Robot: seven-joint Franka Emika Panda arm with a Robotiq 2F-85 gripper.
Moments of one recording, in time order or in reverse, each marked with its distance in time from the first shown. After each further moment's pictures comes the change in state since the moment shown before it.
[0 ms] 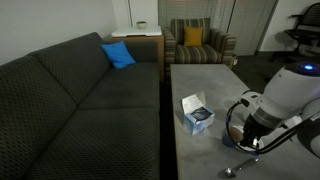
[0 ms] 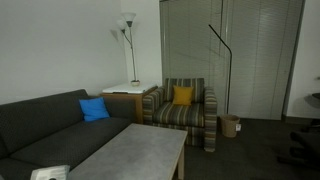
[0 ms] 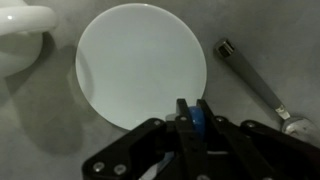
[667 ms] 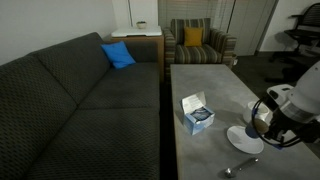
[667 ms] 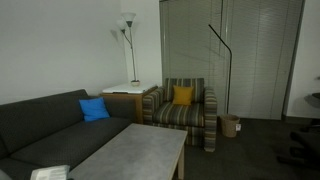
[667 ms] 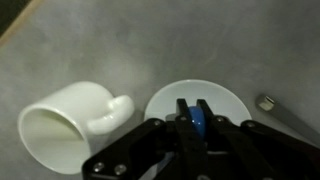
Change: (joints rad) arm 0.052 -0.056 -0.149 -0.167 0.154 0.135 0.065
